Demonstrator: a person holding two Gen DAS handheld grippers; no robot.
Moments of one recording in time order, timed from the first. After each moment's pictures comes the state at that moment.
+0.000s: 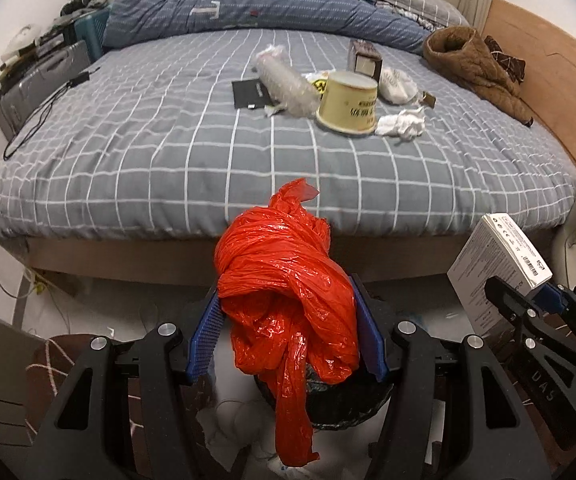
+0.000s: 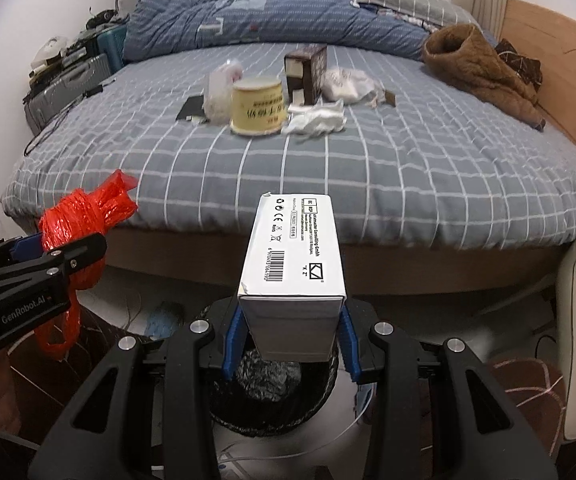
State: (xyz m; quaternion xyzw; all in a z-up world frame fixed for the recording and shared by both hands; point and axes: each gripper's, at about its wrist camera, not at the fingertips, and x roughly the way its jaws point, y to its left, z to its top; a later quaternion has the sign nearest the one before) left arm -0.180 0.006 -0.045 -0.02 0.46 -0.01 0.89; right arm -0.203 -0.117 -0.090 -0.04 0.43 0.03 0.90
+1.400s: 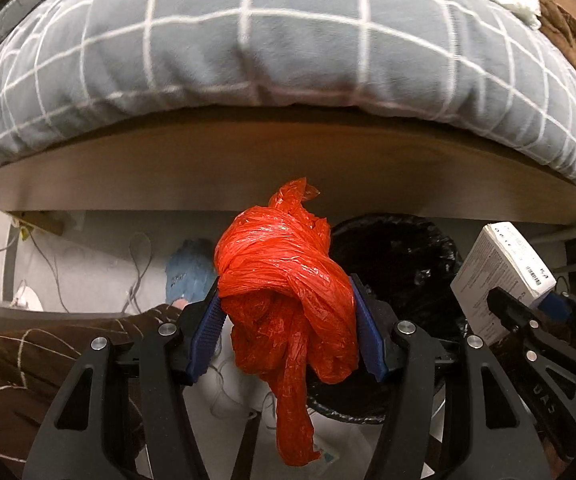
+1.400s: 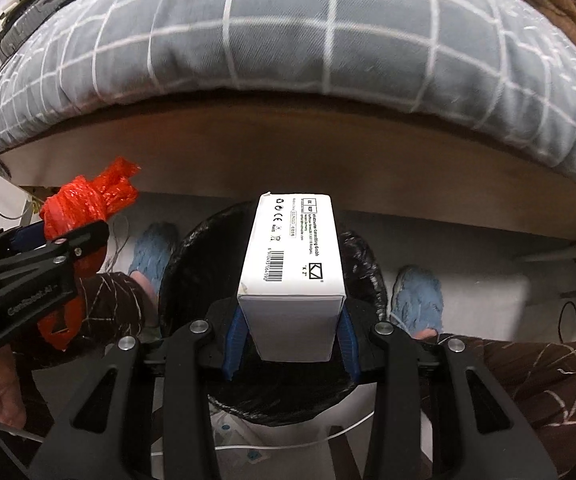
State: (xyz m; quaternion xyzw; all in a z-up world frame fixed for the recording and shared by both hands) left arm -0.119 0.036 -0.207 -0.03 0.60 0.02 0.80; right arm -0.132 -0.088 -0.250 -0.04 0.59 0.05 0.81
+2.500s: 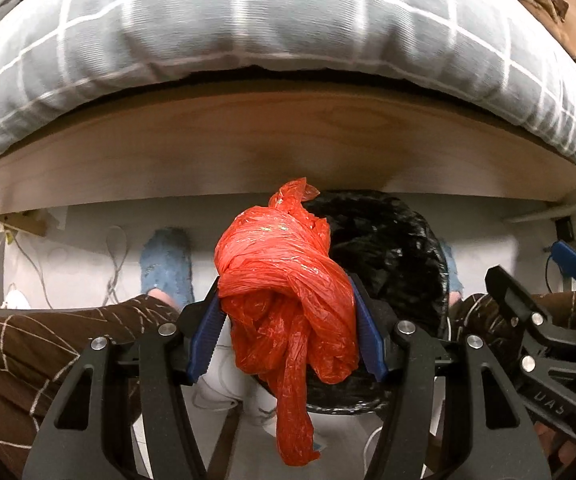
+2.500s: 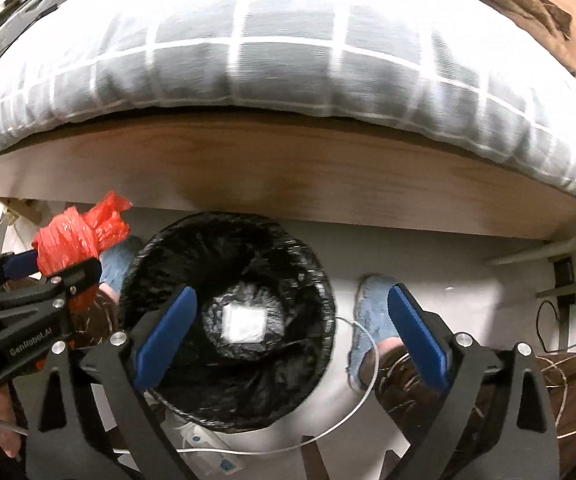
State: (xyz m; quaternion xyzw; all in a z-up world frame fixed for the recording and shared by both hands) left arm -0.118 -0.014 -0.218 -0.02 0.62 -0.02 0.79; right arm -0.140 -0.125 -0.245 -0.06 0.56 0.00 0.83
